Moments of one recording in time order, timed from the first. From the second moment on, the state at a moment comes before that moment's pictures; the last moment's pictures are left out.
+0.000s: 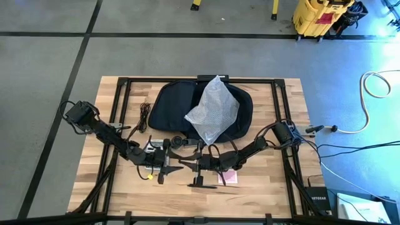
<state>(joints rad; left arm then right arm) -0.57 1.58 0.42 1.15 -0.53 -0.14 0.39 2.18 1.05 1.38 0.43 -0.08</state>
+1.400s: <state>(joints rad) -0.46 1.63 0.82 0.44 -0.25 -0.11 0.75 1.87 0.81 1.31 1.37 -0.29</state>
